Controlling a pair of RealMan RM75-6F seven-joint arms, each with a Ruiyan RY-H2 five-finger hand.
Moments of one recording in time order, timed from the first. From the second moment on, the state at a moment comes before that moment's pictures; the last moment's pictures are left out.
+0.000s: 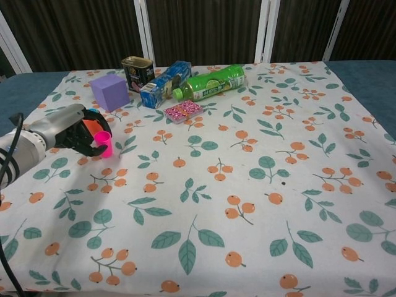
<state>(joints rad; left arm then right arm) -0.65 -1.70 -0.27 -1.30 0.92 1.04 0.20 0.05 -1.02 0.00 -1.64 -1.55 1.45 0.06</state>
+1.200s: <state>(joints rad) -0.73 -1.71 -0.41 -1.10 0.86 1.00 0.11 0.05 -1.02 0.01 -1.65 -1.53 1.45 0.06</state>
